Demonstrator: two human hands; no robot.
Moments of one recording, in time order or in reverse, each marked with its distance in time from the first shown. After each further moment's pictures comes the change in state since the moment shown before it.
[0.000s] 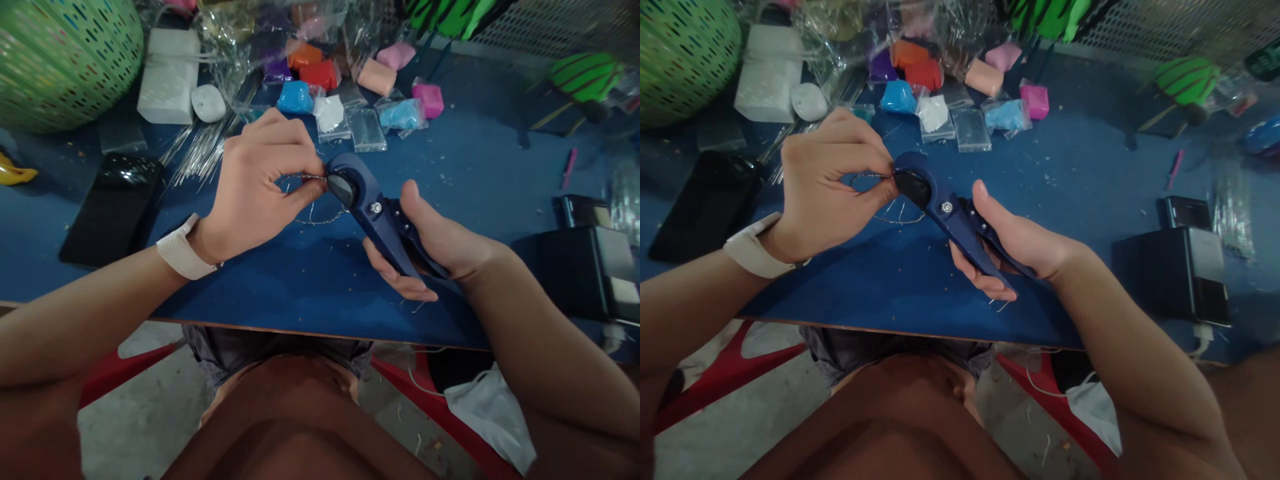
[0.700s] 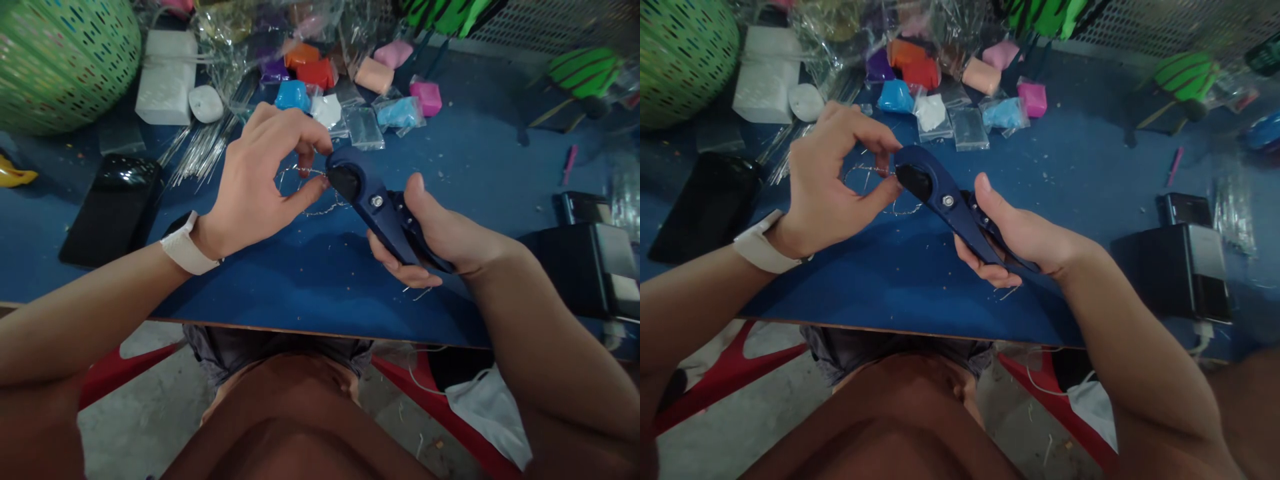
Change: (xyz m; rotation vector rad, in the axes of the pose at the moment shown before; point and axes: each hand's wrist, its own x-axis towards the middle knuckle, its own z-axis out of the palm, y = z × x) left_hand -0.002 0.000 0.001 0.072 -0.046 -0.015; right_hand -0.009 -0.004 -0.006 -0.095 0.052 -0.091
